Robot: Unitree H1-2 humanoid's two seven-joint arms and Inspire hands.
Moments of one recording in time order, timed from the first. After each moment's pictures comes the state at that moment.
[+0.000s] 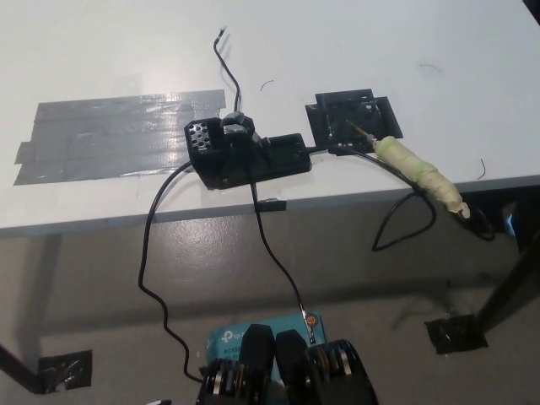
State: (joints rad) left_arm 0.15 0.42 -0.19 -0.17 0.28 0.45 -0.48; right_arm 0.22 -0.51 -0.17 -0.16 -0.27 0.21 0.47
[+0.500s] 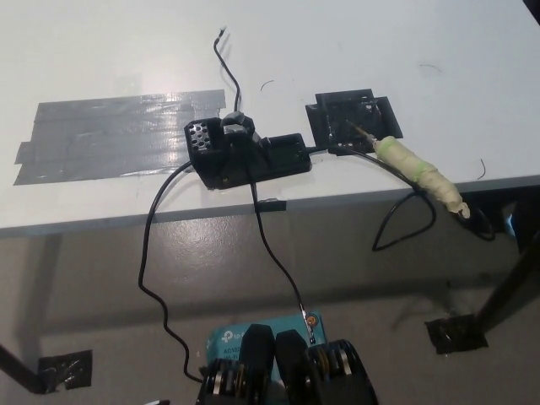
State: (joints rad) left_arm 0.15 0.42 -0.18 -0.17 0.27 0.45 -0.48; right_arm 0.22 -0.52 -0.14 -0.16 -0.25 0.23 0.47
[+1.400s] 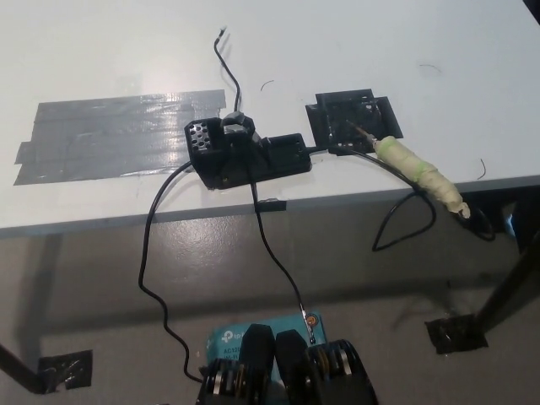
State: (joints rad) left_arm 0.17 0.42 -0.17 -0.17 0.26 0.45 -0.48; right_arm 0.22 -0.57 -0.08 -0.20 -0.24 0.34 0.48
